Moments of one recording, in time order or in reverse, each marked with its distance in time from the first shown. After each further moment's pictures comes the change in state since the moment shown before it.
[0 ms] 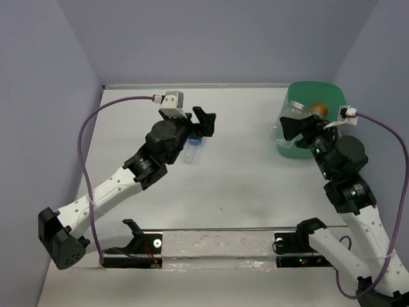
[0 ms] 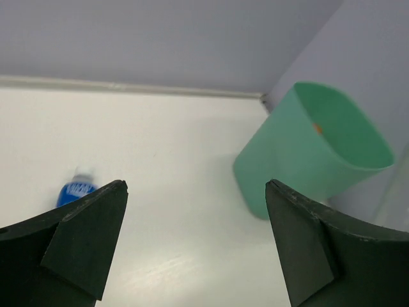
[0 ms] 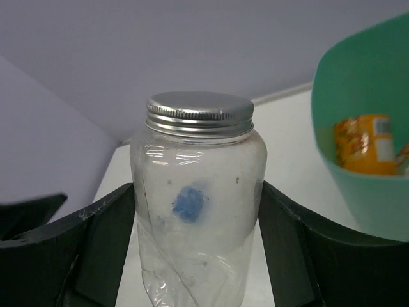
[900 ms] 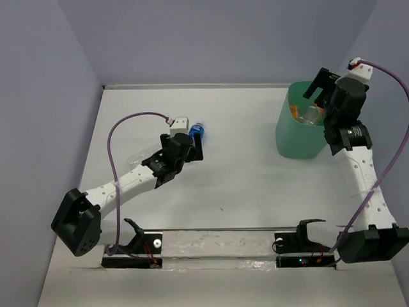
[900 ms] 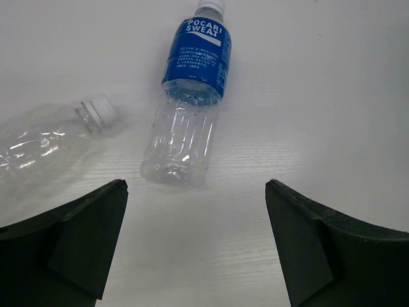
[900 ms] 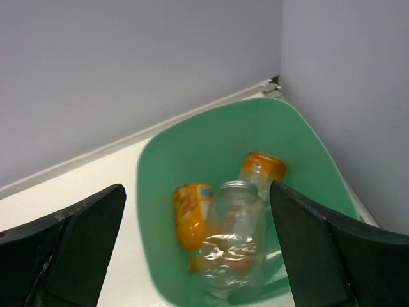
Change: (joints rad) left arm 0.086 0.119 -0.248 -0.238 -0.102 -0.062; right arm -0.283 0.568 0.470 -0.072 0.316 -0.362
